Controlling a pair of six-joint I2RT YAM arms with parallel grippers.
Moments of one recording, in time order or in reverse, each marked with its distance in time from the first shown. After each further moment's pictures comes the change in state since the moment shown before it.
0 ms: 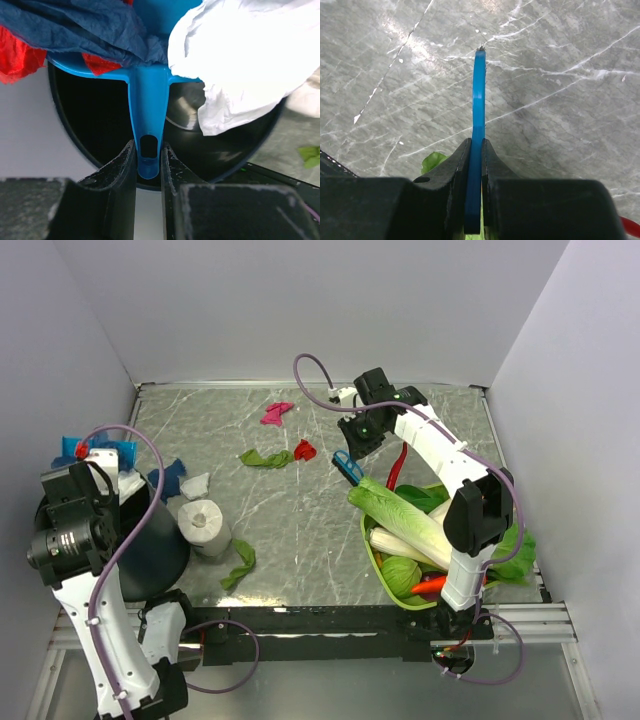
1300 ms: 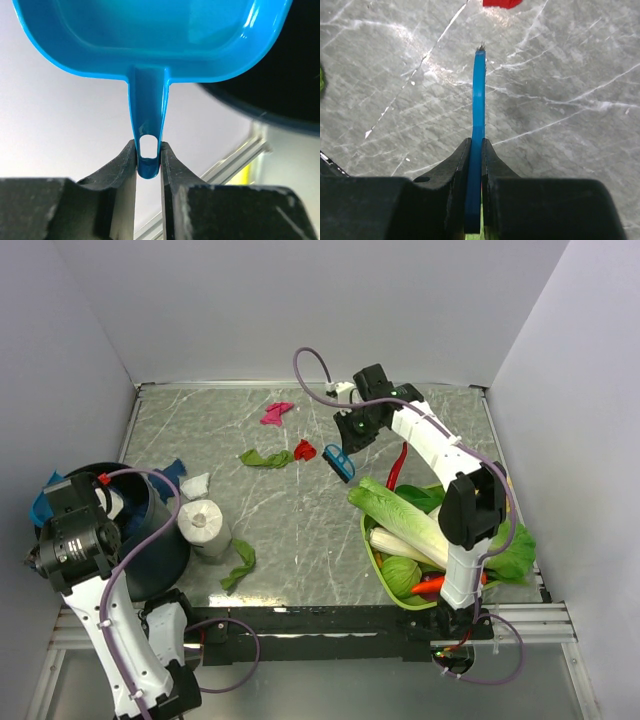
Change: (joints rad) left arm 0.084 -0.054 -0.100 0.001 -0.457 0.670; right arm -0.023 0.060 0.049 0.063 -0.088 0.000
